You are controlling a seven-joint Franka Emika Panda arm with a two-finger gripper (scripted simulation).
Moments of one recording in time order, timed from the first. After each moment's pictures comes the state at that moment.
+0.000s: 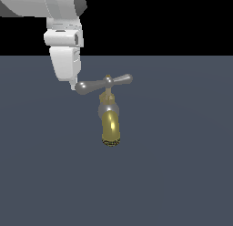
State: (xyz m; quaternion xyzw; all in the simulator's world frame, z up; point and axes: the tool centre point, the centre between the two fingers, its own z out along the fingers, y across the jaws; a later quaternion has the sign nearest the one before) arm -0.023 0.137 0.197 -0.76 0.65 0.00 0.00
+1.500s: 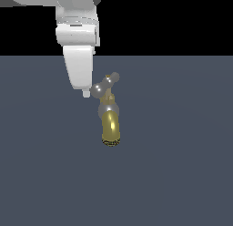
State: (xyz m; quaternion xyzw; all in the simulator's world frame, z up) arm -0.090 0.083 0.197 -0.77 0.64 0.00 0.00
